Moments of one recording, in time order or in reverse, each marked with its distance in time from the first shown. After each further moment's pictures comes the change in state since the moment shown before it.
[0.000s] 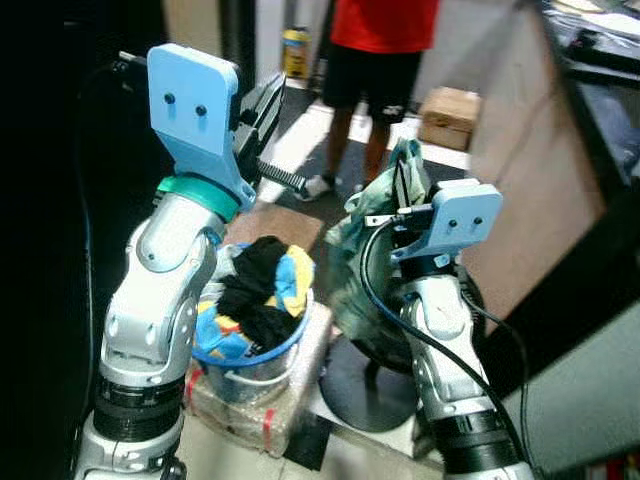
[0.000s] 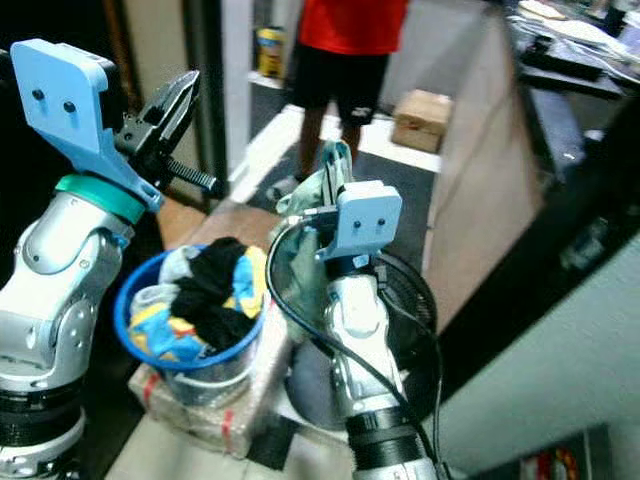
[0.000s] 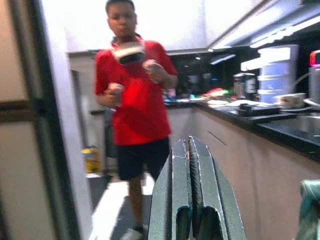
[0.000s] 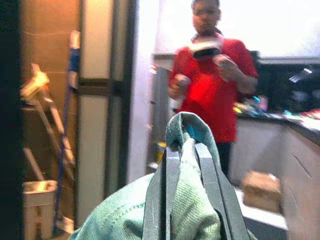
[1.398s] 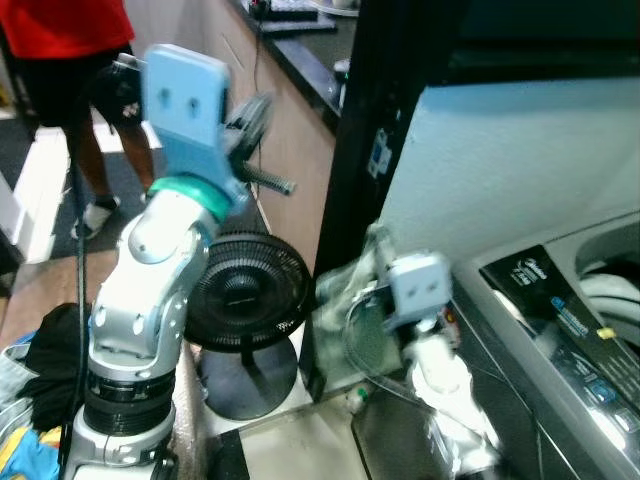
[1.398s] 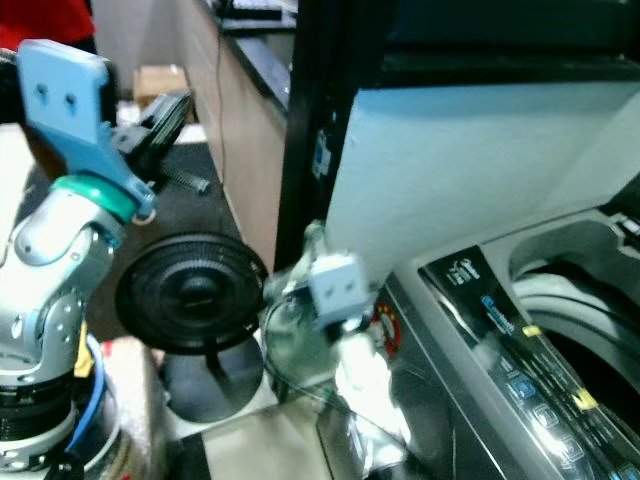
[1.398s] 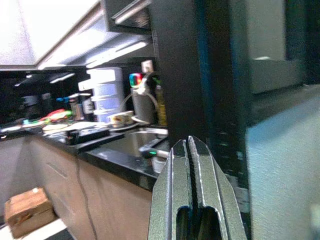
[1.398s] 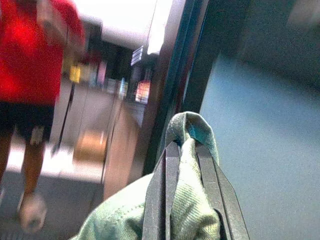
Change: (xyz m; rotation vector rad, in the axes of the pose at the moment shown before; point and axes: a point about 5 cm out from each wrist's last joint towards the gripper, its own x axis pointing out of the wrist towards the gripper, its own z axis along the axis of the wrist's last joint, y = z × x) left arm 0.001 0.008 0.006 0.050 0.009 -0.016; right arm -0.004 -0.001 0.004 -0.138 -0.042 0.083
